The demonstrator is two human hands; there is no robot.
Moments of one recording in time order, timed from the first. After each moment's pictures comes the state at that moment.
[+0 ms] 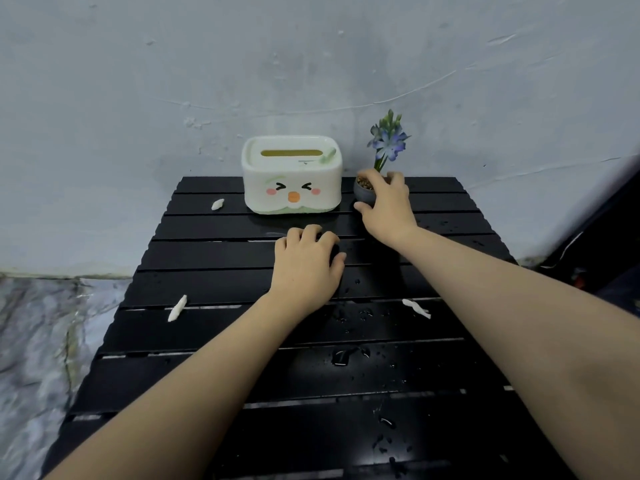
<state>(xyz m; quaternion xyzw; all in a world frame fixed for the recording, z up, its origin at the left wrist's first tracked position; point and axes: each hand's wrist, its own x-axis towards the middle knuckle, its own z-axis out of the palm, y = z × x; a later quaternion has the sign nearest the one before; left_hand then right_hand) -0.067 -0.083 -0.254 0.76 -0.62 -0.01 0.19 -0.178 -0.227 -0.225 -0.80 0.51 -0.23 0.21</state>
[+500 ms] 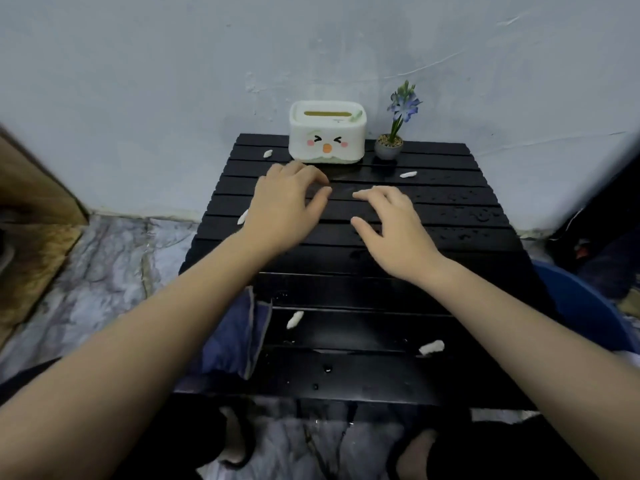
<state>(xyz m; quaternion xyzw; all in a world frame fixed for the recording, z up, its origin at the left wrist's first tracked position) -0.060 0.064 -0.154 0.74 -0.61 0.02 0.28 -0.248 -0.004 -0.169 -0.87 0.39 -0.19 0.23</state>
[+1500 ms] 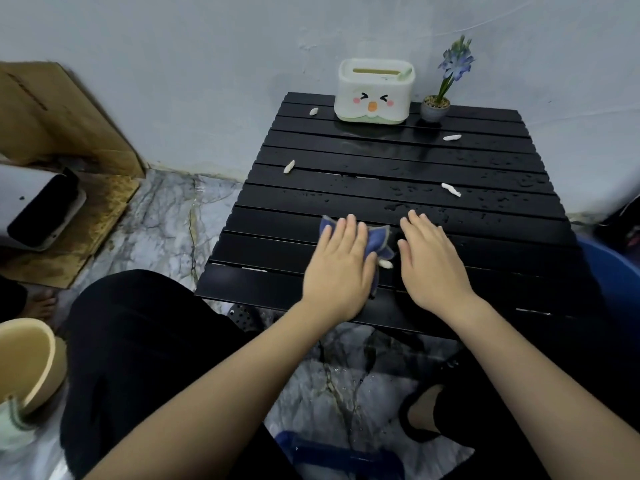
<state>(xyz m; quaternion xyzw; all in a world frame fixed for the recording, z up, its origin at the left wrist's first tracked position) -0.159 0.177 -0.242 0.78 -0.61 -0.03 0.15 -0.294 0.079 -0.224 -0.89 0.42 -0.08 0.14</state>
